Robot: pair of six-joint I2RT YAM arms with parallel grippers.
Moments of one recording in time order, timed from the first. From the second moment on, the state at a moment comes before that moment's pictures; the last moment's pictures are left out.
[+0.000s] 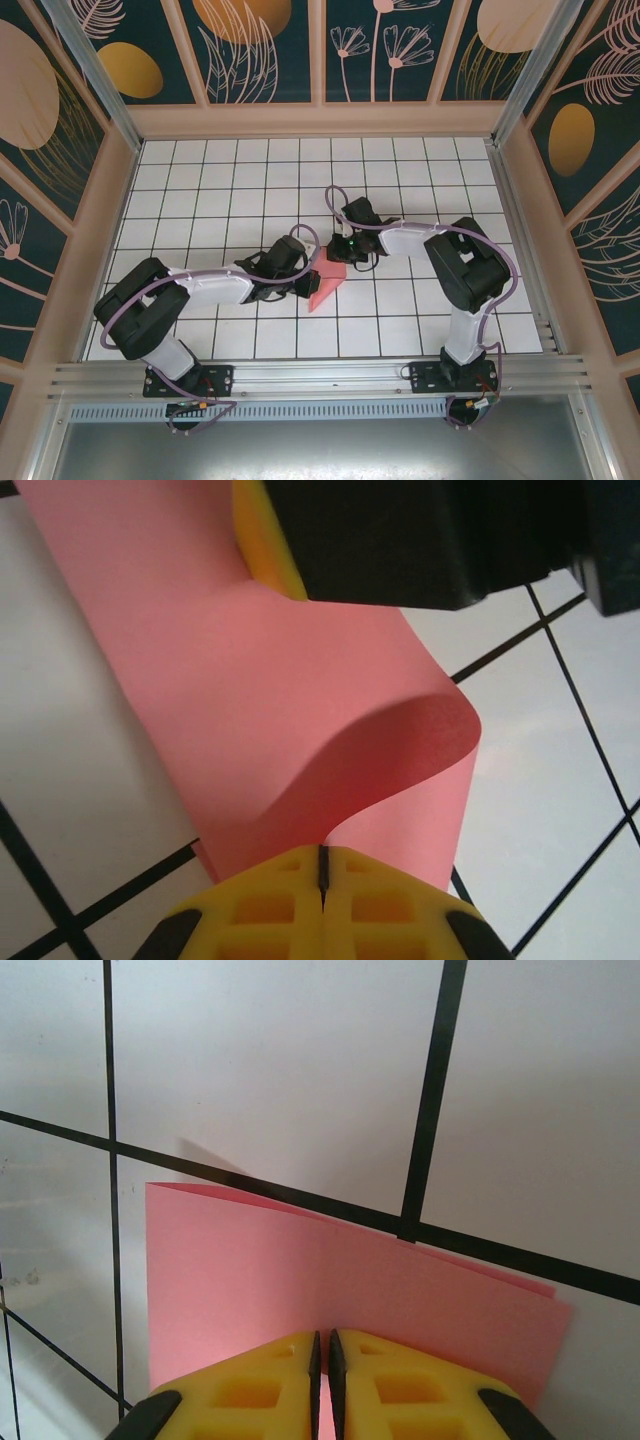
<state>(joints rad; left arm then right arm) -0.81 1.59 0.69 0.03 0.20 -0.51 0.62 1.87 1.01 -0.20 -0.35 0.57</state>
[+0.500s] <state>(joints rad) -0.81 1.61 0.70 0.00 0.14 -0.51 0.62 1.87 1.01 -0.20 -0.34 0.58</state>
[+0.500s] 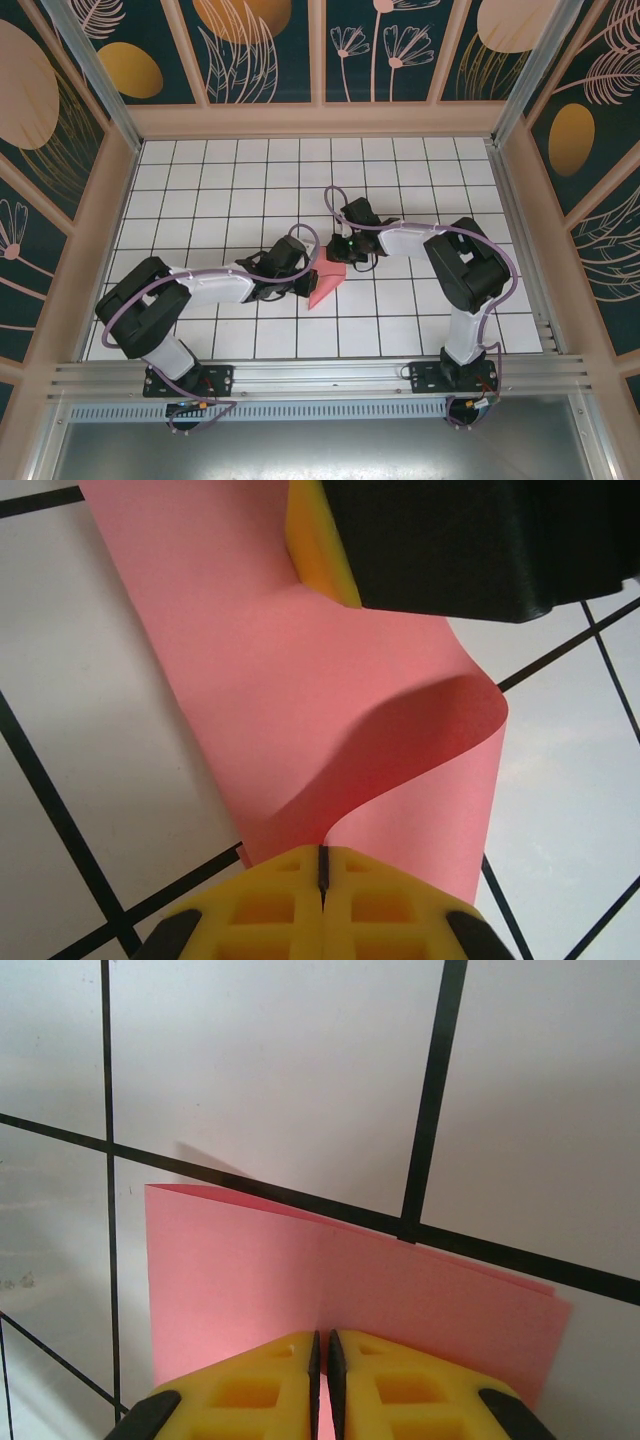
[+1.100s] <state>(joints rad) -0.81 1.63 0.70 0.00 0.12 -0.51 0.62 1.87 1.01 -0.20 -0.34 0.58</state>
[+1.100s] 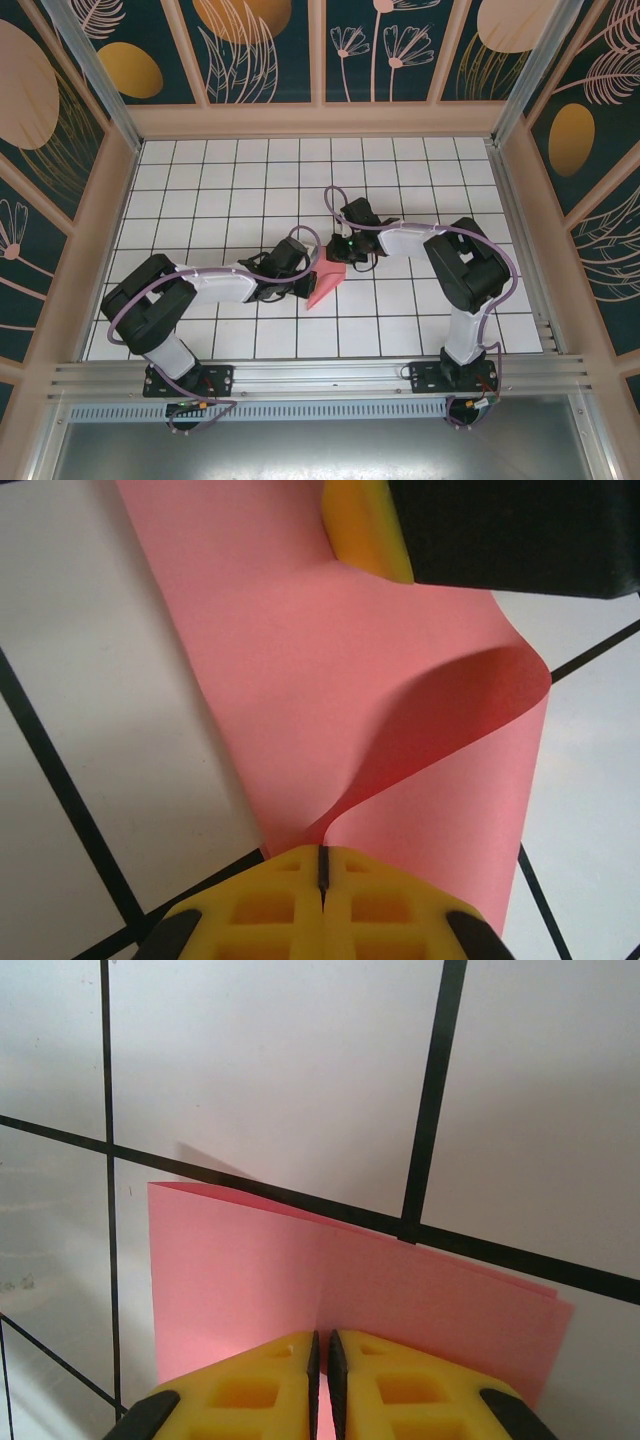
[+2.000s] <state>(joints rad) -0.81 1.64 0.70 0.02 0.12 -0.53 0.62 1.87 1.02 -0.20 -0.34 0.60</state>
